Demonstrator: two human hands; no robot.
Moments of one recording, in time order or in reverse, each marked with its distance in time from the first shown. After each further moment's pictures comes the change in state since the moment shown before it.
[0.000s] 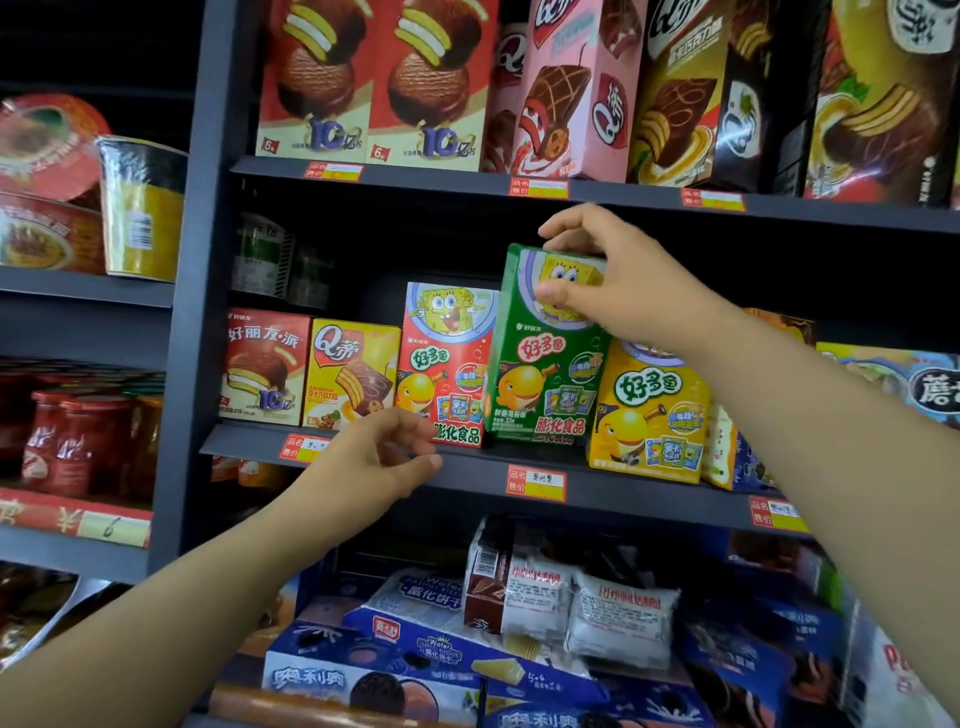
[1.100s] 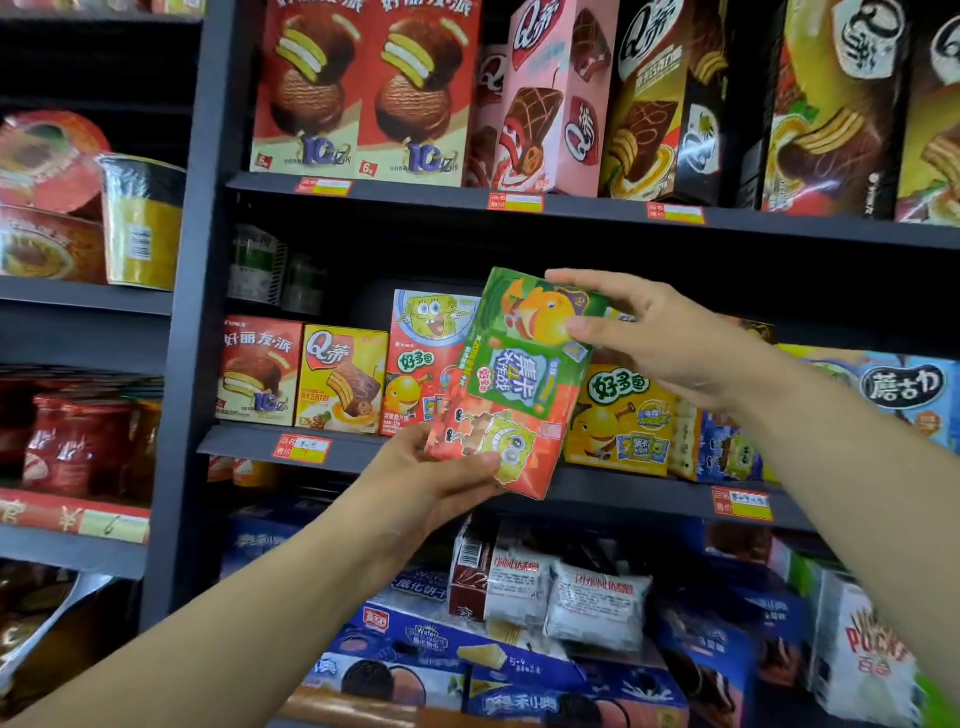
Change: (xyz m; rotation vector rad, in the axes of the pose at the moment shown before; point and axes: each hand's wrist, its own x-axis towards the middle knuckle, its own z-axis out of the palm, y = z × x) left_hand -0.030 0.052 0.043 -0.850 -0.068 -0.262; right_hand -0.052 0.001 -0.023 0.450 -0.194 0.237
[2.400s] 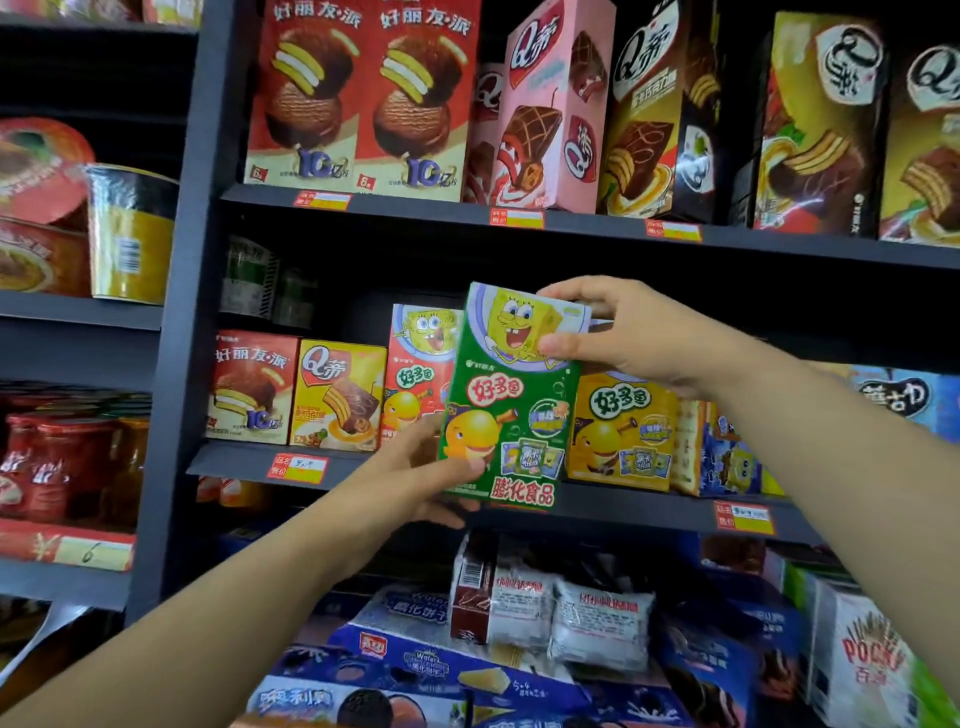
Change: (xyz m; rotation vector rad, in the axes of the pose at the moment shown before) left_hand 0.027 0.005 -0.030 0.394 -0.193 0.089; right_hand 0.019 -0.013 0.006 -0.150 0.014 0.020
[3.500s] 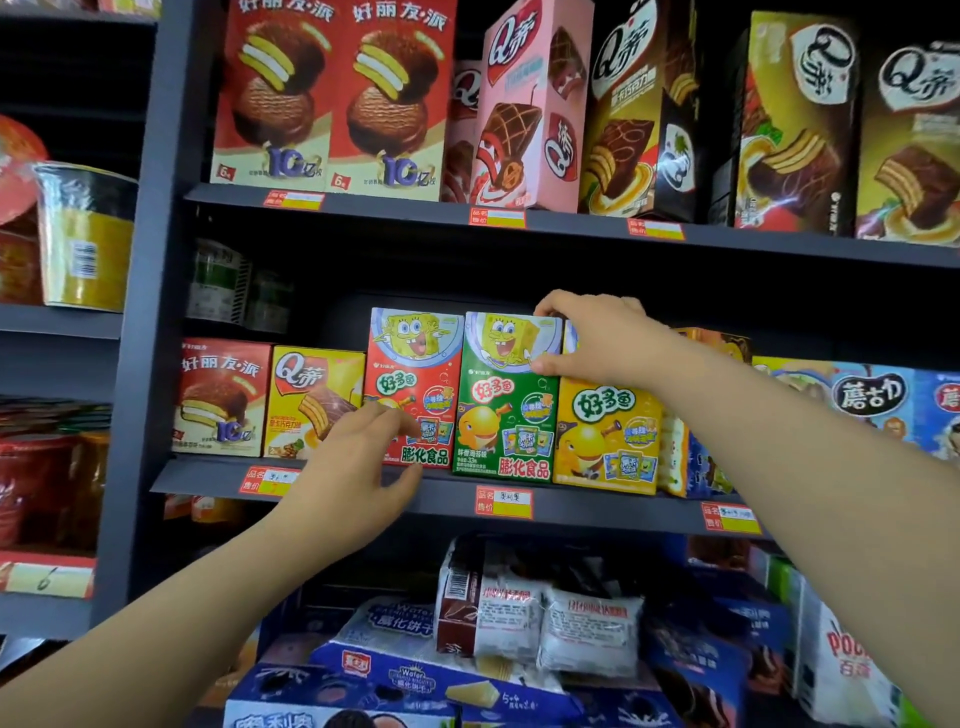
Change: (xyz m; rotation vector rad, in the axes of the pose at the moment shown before) left_hand 0.016 -0.008 -0.029 1.116 0.275 0.408; right_hand 0.036 0.029 -0.005 -0.957 0.099 0.034
